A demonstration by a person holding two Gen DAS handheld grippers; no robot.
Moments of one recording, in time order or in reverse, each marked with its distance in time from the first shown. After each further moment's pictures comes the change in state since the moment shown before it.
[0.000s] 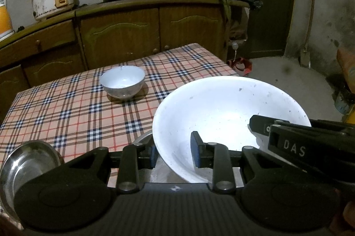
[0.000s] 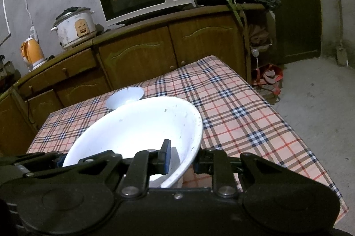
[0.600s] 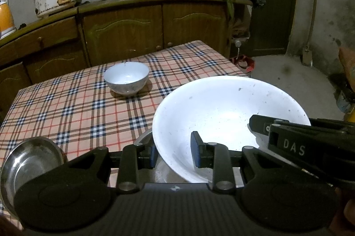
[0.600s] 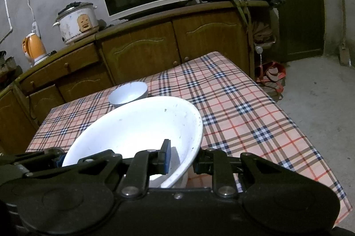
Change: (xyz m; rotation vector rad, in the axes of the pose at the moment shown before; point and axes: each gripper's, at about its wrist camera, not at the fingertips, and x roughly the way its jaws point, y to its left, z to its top) left arm 0.002 0.008 -0.004 -0.006 0.014 0.007; right arm 0.007 0.005 -0.004 -0.012 0.020 0.011
